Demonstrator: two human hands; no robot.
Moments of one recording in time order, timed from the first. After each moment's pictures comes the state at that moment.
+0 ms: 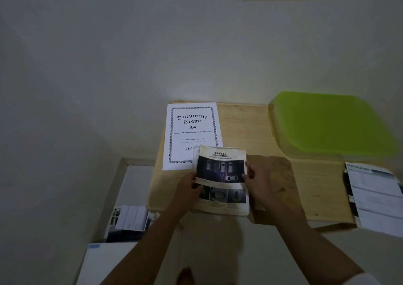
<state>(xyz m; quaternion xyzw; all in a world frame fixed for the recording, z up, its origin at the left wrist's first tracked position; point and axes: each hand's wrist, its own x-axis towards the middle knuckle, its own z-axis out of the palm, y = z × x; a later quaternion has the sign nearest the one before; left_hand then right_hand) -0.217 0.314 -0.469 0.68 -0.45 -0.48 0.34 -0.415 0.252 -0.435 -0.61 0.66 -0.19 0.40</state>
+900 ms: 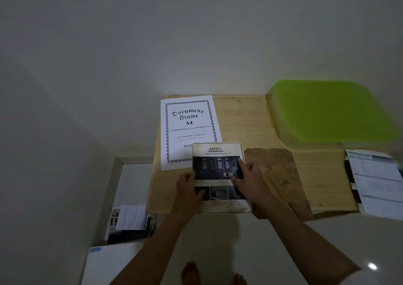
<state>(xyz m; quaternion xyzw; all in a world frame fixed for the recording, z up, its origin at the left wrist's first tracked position) -0.214 0.317 -0.498 0.72 -0.55 -0.34 0.24 -0.405 0.251 -0.485 -0.69 0.64 -0.08 0.31</state>
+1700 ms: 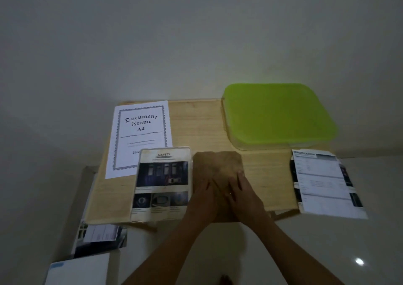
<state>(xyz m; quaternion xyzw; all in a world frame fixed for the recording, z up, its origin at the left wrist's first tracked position) -0.406 0.289 -0.483 0.66 -0.68 -0.29 0.15 -0.553 0.268 -0.497 -0.75 0.63 -0.03 0.22</state>
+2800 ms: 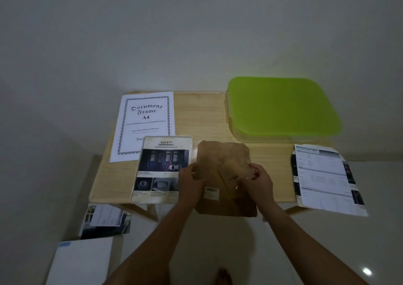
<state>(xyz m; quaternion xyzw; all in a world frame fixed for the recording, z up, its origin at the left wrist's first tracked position) -0.393 0.291 -0.474 0.74 -0.40 -0.40 0.35 -0.576 0.262 -0.465 -0.51 0.70 -0.30 0.40</state>
